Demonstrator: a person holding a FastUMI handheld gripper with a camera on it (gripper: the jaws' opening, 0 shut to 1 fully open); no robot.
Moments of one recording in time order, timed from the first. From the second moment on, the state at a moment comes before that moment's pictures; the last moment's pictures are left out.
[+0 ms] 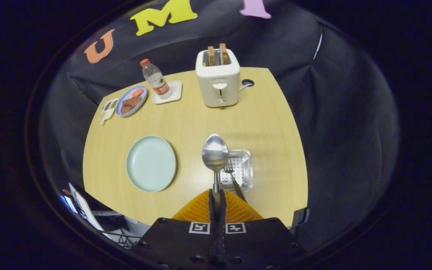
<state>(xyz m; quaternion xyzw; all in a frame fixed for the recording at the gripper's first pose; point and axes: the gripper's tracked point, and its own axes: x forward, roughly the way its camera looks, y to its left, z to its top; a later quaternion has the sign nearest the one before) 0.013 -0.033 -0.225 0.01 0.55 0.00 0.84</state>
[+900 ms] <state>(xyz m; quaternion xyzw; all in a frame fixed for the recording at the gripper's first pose) 0.011 -0.056 -0.262 0.05 0.64 0.02 0.76</state>
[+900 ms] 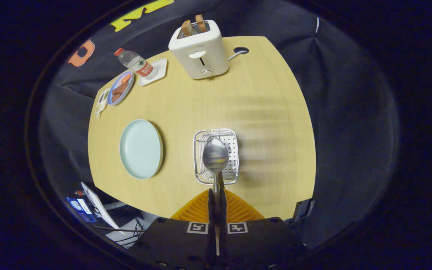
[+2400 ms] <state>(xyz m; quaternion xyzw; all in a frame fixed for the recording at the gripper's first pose) 0.032 -0.056 0.017 0.03 0.05 0.03 1.00</state>
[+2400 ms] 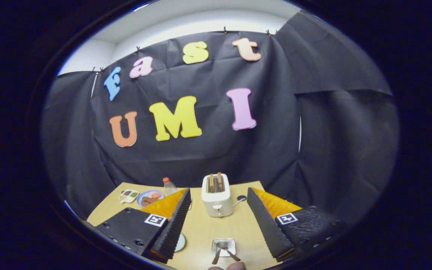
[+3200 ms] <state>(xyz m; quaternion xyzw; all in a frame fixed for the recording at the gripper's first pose) -0.015 -0.060 0.039 0.03 -0.02 0.02 1.00</state>
